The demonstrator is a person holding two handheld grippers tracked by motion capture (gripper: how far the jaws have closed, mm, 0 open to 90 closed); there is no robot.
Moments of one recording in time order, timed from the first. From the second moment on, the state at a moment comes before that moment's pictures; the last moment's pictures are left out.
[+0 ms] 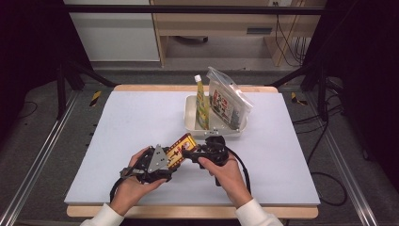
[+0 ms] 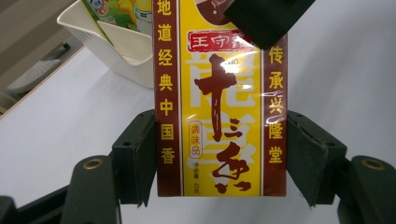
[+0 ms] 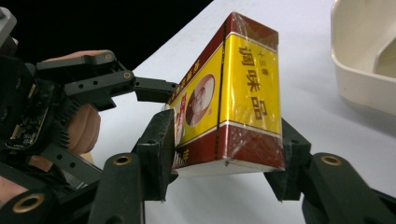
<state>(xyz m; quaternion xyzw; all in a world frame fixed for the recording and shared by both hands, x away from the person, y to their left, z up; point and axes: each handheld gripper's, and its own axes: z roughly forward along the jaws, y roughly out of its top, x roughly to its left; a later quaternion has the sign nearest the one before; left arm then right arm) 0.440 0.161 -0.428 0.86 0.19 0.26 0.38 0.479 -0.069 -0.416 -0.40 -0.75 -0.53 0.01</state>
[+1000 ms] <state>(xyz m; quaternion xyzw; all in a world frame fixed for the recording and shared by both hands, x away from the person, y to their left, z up) 0.449 0.169 -0.436 0.85 0.24 0.25 0.40 0.477 -0.082 -0.411 -0.43 -0.71 -0.56 -0.03</state>
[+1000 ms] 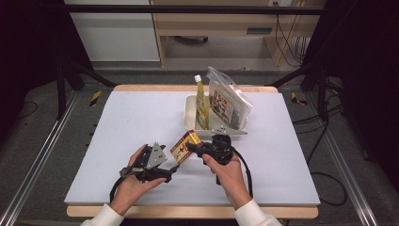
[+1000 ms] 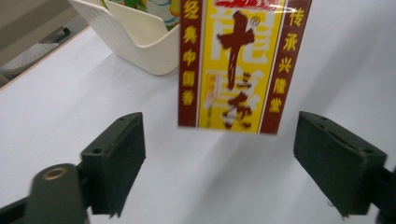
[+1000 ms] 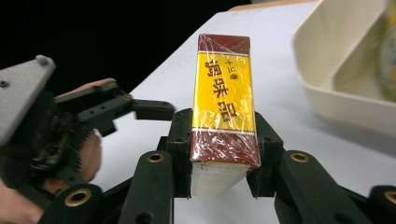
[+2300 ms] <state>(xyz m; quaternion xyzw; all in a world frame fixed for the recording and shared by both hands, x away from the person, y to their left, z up) 0.439 0.291 -0.443 0.80 0.40 0.28 0.35 0.514 -0.029 -0.321 -0.48 -0.67 -0.52 -0.22</state>
